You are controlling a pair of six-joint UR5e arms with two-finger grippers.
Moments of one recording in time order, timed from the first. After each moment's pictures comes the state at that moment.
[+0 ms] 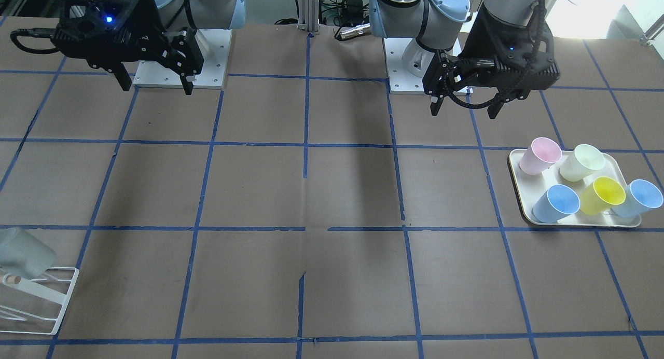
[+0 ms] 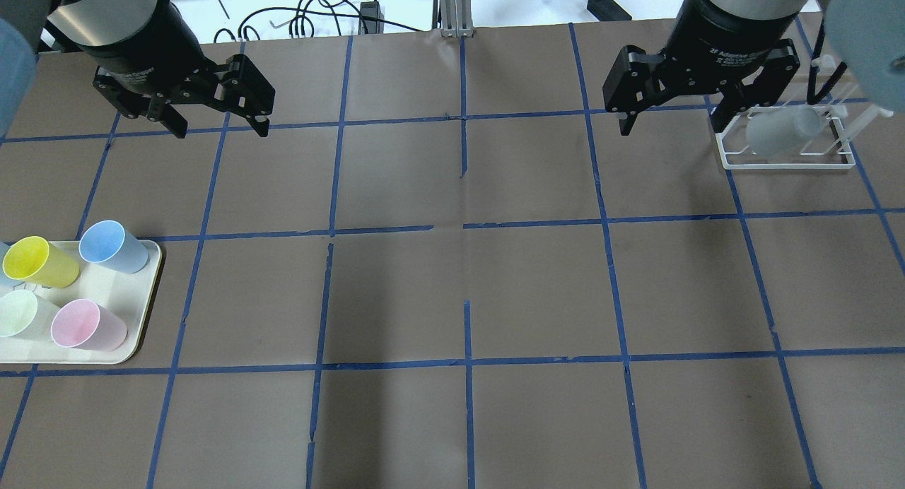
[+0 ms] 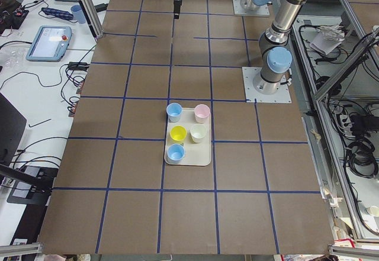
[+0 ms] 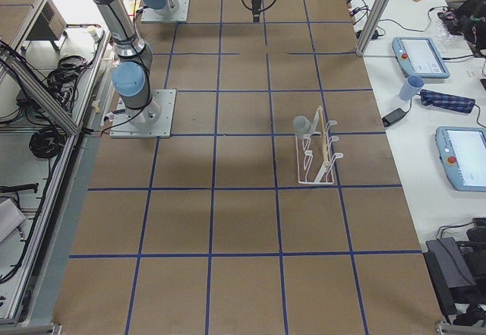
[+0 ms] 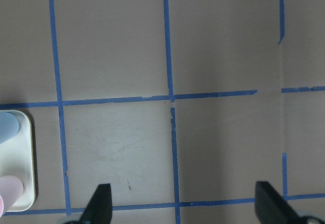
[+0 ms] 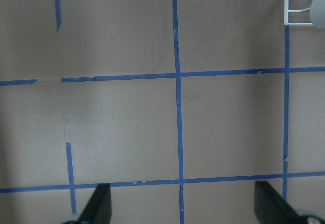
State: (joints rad) left arm -1.55 -1.54 -1.53 -1.56 1.56 0.06; right arm 1.64 -1.62 1.49 -1.50 -1.60 0.10
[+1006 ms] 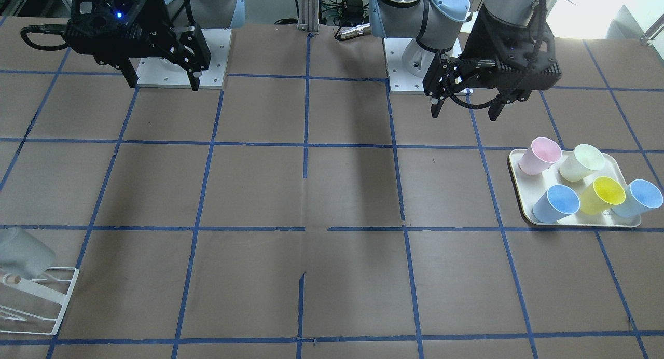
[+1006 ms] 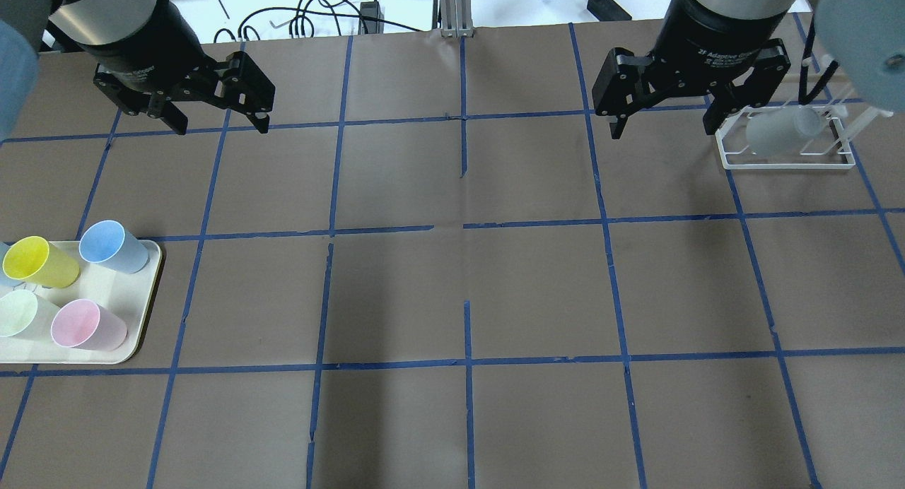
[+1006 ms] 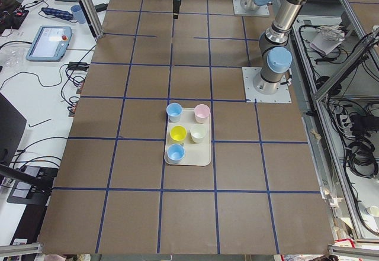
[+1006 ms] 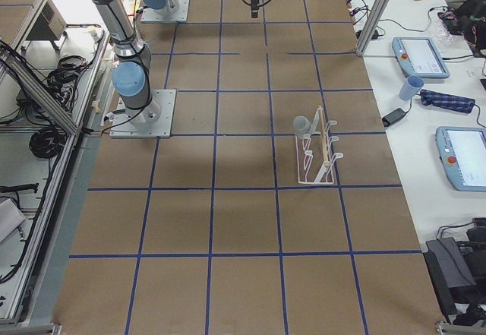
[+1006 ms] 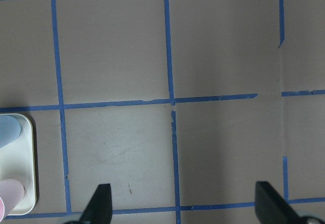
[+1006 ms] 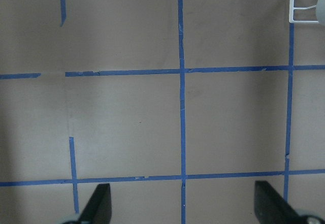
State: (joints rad) left arm -1.55 -1.54 -1.53 -1.53 1.56 0.06; right arm 1.65 -1.61 1.49 -1.49 -1.60 0.10
